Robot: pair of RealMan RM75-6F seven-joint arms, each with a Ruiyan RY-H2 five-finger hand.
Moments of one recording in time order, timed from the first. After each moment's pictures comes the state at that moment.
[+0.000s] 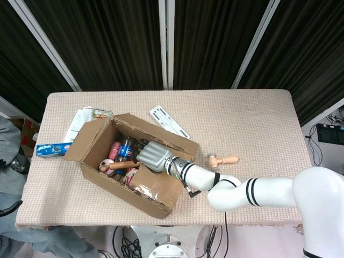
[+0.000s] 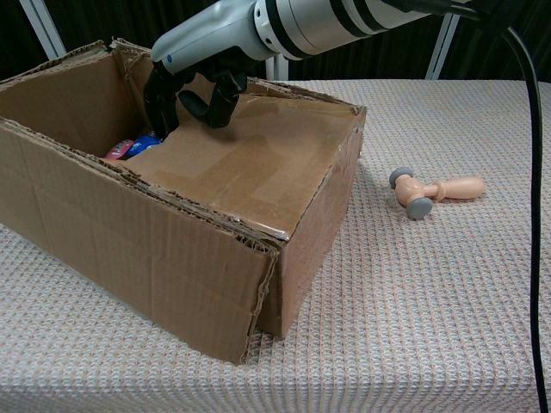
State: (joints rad) left arm 0.00 -1.04 0.03 -1.39 1.60 1.71 -0.37; right arm 1.51 -1.35 0.11 -1.67 -0.68 0.52 -0.39
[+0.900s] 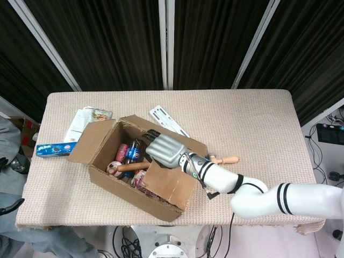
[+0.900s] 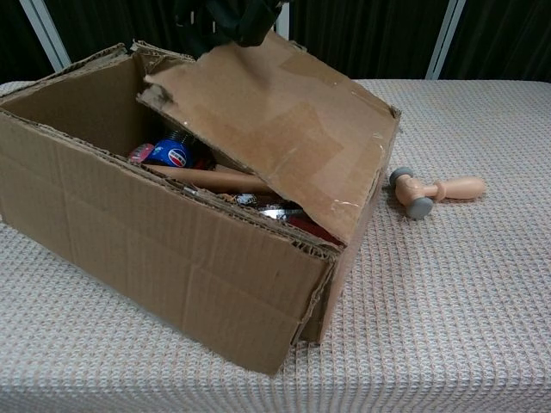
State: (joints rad) left arm 0.00 -1.01 0.01 -1.46 1.61 1.68 -0.36; right arm 1.43 -1.09 0.14 -1.91 -0.79 0.61 -0.28
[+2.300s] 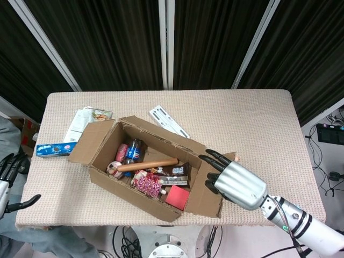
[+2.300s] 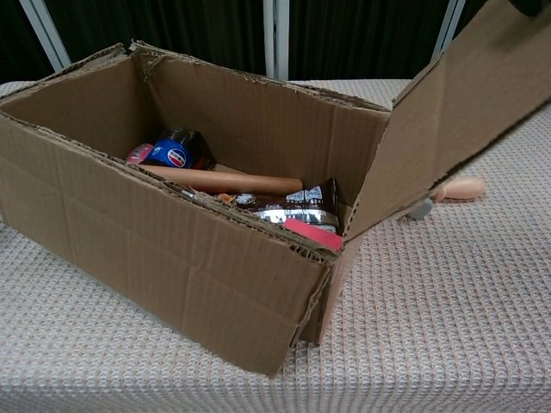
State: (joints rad) left arm -0.05 -0.97 0.00 -1.62 1.66 1.62 -0.20; right arm 0.68 -0.50 0.03 -2.30 -1.80 1.00 0.03
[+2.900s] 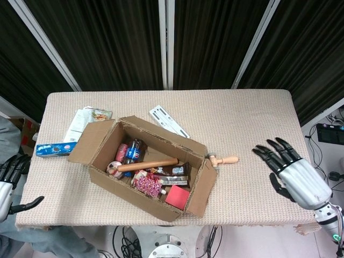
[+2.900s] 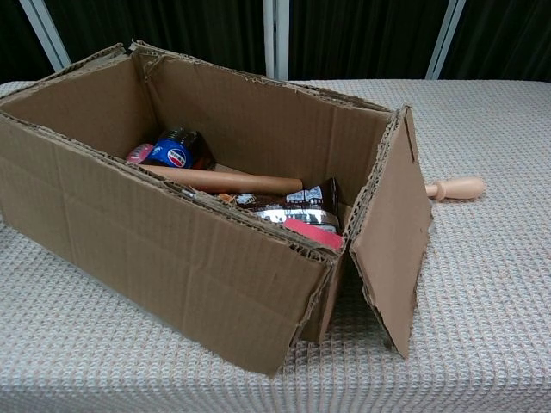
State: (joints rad) left arm -0.04 -1.00 0.00 -1.61 1.66 1.63 -0.16; right arm 0.30 -0.67 -0.03 -1.99 -1.76 1.45 0.02
